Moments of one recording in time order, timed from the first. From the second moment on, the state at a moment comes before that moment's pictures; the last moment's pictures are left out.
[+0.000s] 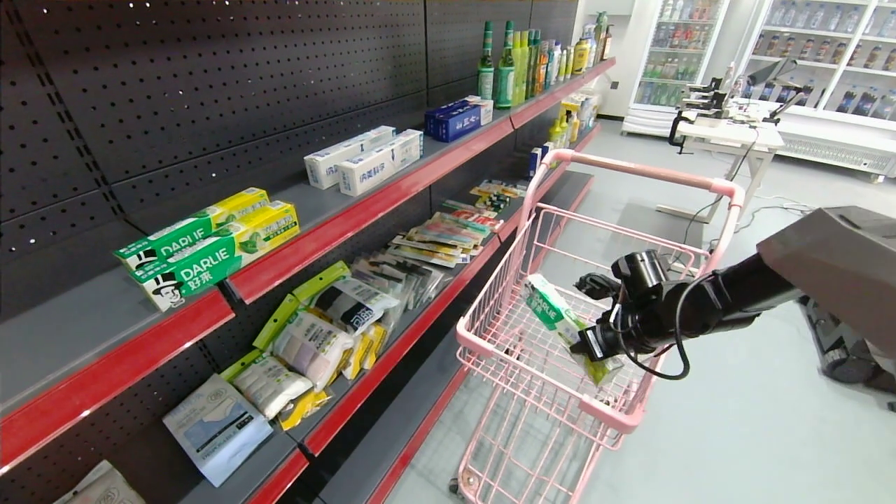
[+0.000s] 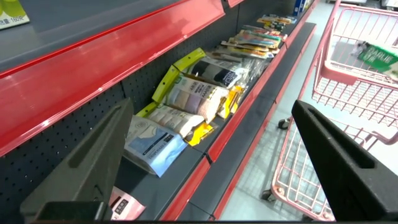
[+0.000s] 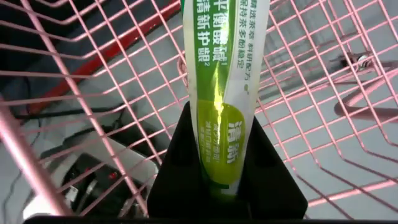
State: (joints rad) left arm -0.01 0.00 0.00 0.00 -0.02 0.00; right arm 0.17 2.26 -1.22 -0.08 0.23 -0.17
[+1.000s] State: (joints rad) left arm -0.01 0.00 0.00 0.00 -0.02 0.00; right arm 0.18 1.50 -0.88 0.10 0.03 -0.02
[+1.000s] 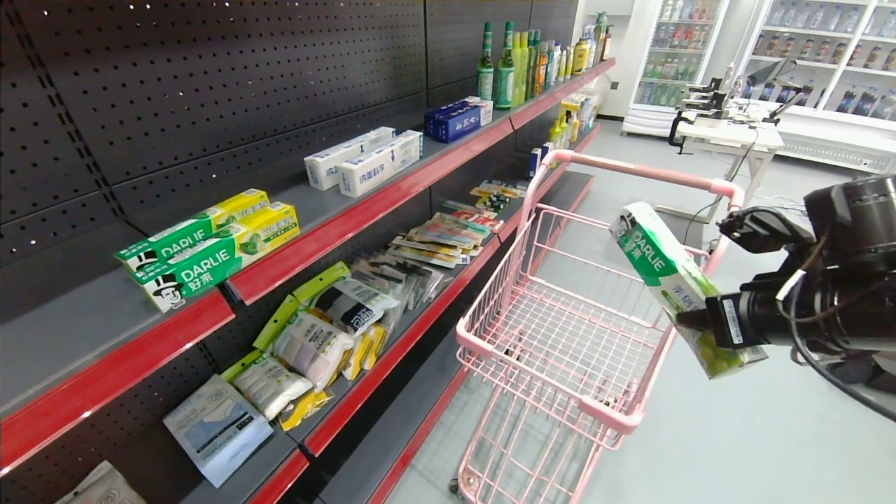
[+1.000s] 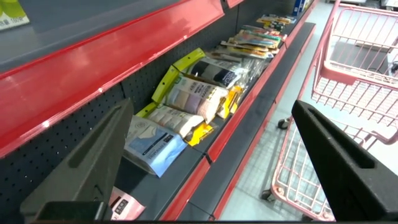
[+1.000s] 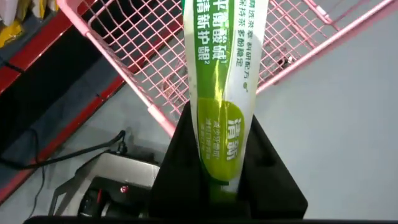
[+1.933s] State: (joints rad) left arm -0.01 0.00 0.00 0.00 -0.02 0.00; right arm 0.17 1.21 -0.70 0.11 -0.05 -0.10
